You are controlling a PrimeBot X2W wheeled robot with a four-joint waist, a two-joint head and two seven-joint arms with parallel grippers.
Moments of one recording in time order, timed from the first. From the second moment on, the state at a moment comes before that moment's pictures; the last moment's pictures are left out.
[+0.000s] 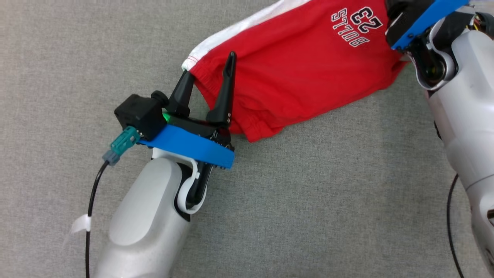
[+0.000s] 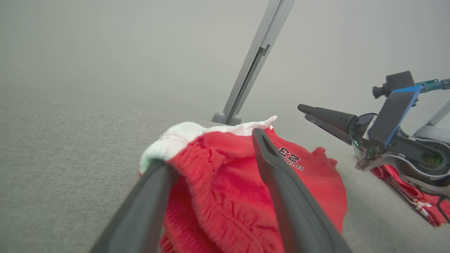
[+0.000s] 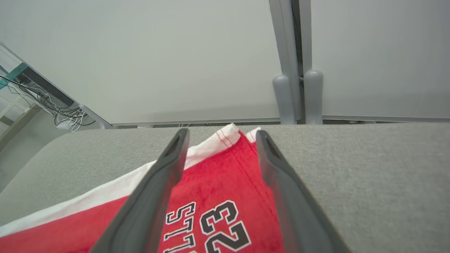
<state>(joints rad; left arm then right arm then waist) -0.61 0.05 -0.42 0.36 -0.57 -0.13 -0.26 -1.24 -0.20 0.32 1.05 0.67 0.13 -0.03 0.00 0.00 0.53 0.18</state>
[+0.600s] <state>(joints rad) -0.33 0.05 -0.16 0.12 -0.38 -0.11 -0.26 -1.13 -0.41 0.54 1.08 0.66 0.13 -0.06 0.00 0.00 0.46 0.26</state>
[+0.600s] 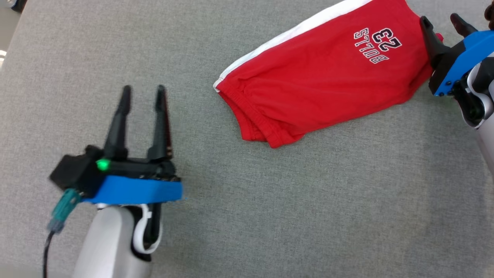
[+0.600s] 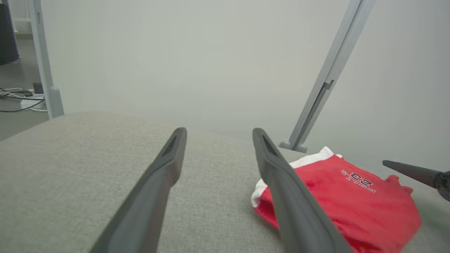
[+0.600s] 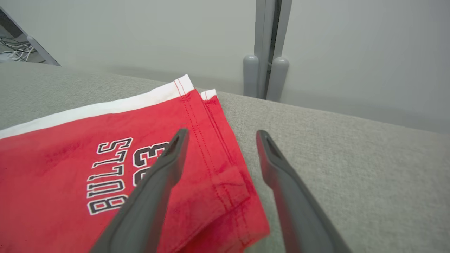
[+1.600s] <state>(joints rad) -0.20 0.05 -0.07 0.06 -0.29 0.00 -0.26 -1.13 -0.38 0.62 1.17 0.72 0.13 -0.06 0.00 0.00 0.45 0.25</state>
